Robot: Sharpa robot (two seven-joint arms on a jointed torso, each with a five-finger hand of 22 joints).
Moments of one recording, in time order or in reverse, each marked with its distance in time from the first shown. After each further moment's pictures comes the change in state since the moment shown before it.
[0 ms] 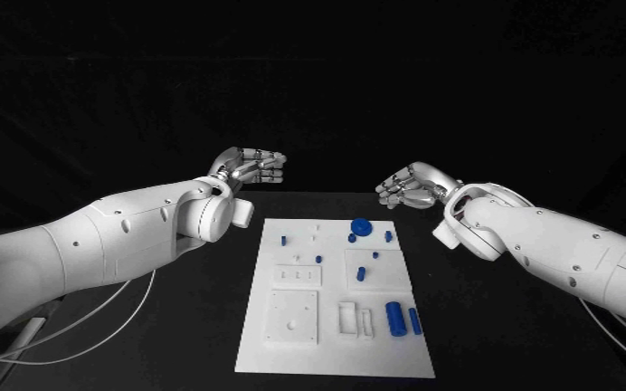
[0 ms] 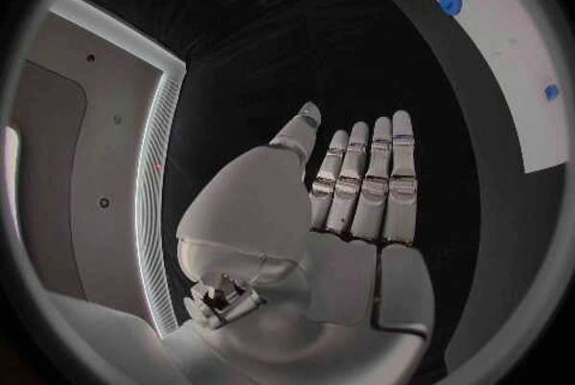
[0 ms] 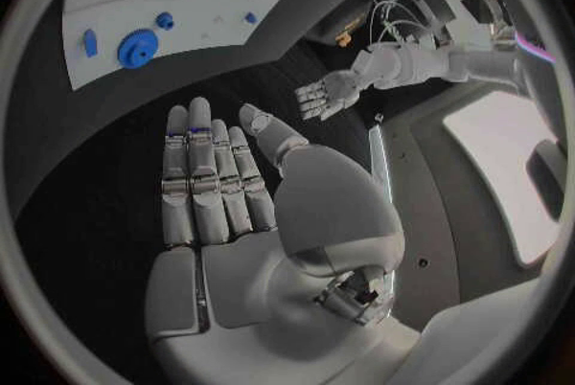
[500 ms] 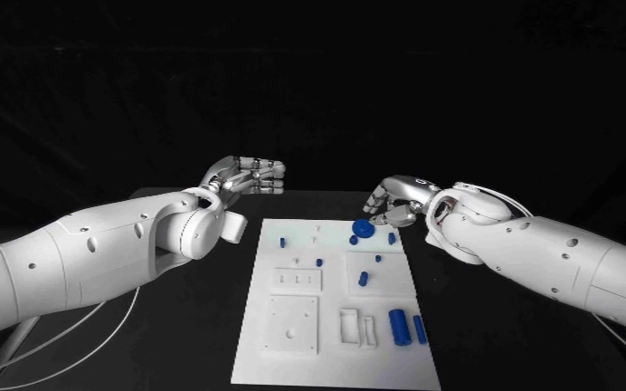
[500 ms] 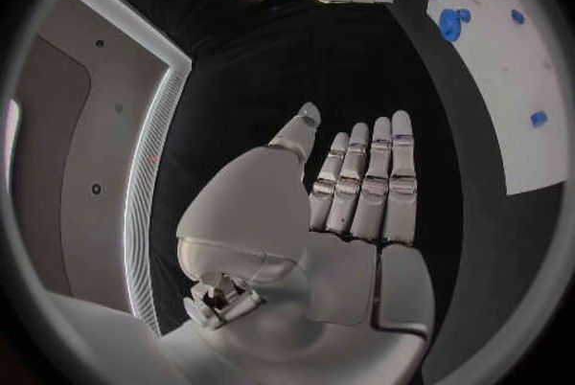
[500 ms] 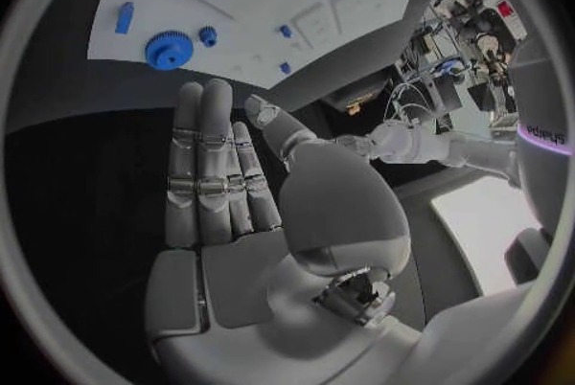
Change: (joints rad) left arm 0.030 -0.075 0.005 0.147 -0.004 0.041 0.000; left_hand -0.019 0.003 -0.009 -0.003 0.000 -0.037 0.011 0.000 0.000 -0.011 0.011 0.000 0.000 -0.004 0.004 0.000 0.000 -0.001 0.002 -0.002 0.000 -0.005; right arm 0.023 0.015 0.001 0.039 -0.432 0.005 -0.086; right_hand -0.009 -0.065 0.029 -0.003 -0.008 0.048 -0.025 0.000 0.001 0.020 -0.022 0.000 0.001 0.125 -0.063 0.389 0.313 0.060 0.146 -0.067 0.330 0.238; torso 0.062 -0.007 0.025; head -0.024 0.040
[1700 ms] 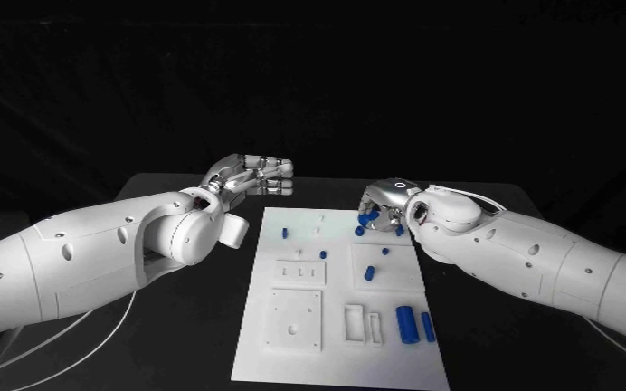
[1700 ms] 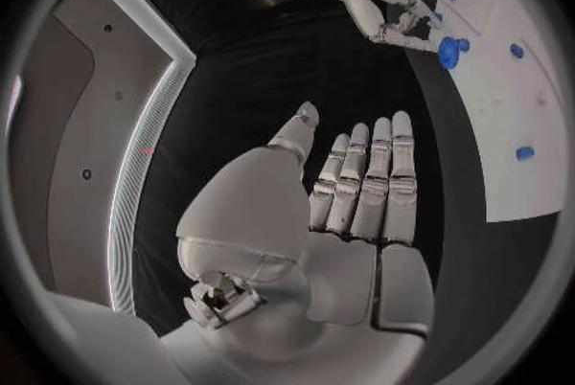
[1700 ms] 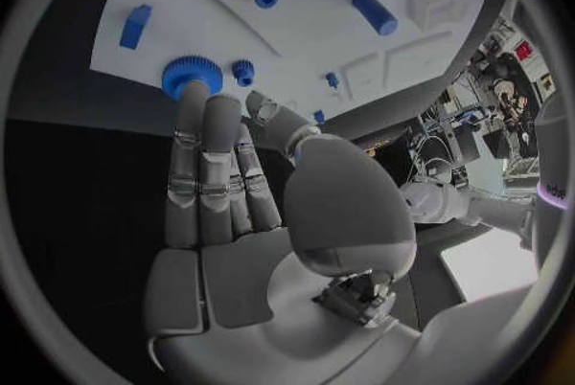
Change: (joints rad) left arm 0.034 -0.034 0.009 0.124 0.002 0.031 -0.011; left_hand -0.009 0.000 -0.012 -0.007 0.000 -0.017 0.003 0.000 0.000 -0.007 0.007 0.000 0.001 -0.007 0.007 0.000 0.000 0.000 -0.008 0.007 0.000 0.000; right arm -0.006 0.062 -0.001 -0.032 -0.253 0.031 -0.167; right_hand -0.002 -0.056 0.128 0.005 -0.108 -0.014 0.000 0.000 0.000 -0.037 0.012 0.000 0.000 -0.002 0.011 0.288 0.085 0.080 0.059 0.041 0.036 0.180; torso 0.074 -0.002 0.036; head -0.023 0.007
